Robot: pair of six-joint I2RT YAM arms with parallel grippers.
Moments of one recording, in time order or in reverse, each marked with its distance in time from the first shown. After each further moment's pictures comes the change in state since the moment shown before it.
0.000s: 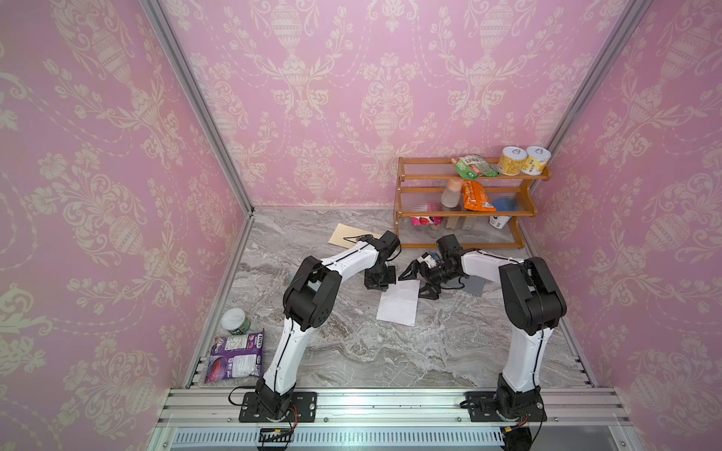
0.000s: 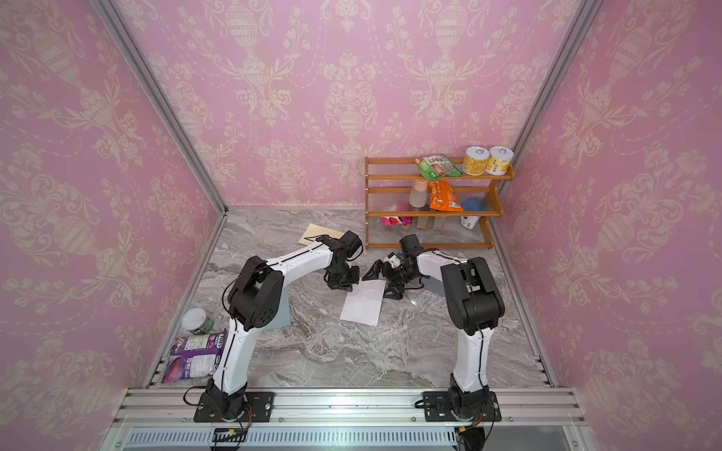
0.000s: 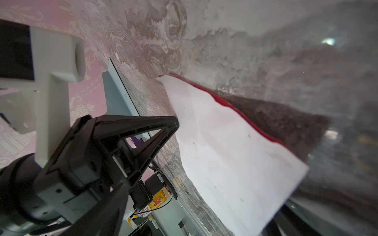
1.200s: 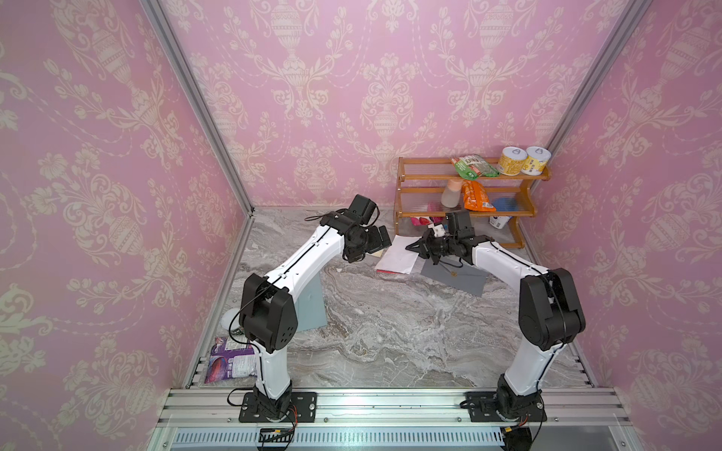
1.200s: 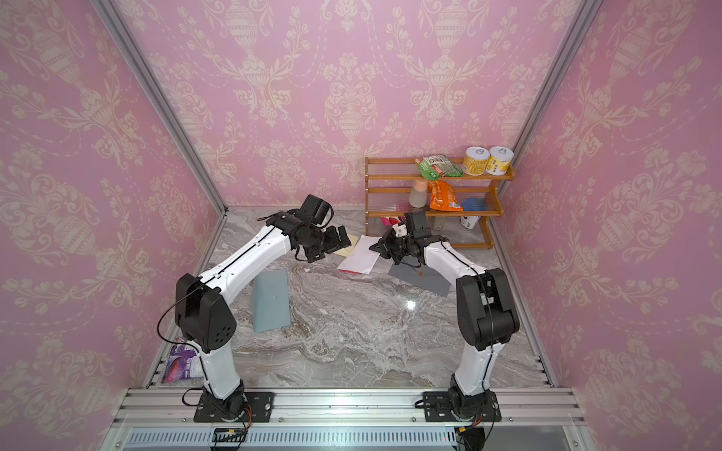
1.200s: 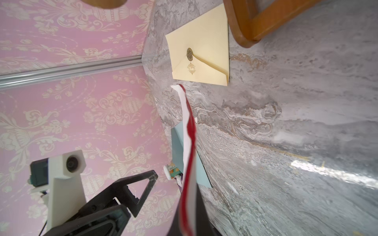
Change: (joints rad) left arm 0.111 -0.380 -0.024 0.056 -0.020 -0.220; right arm -0.003 -0.143 0.140 0.245 0.164 0.494
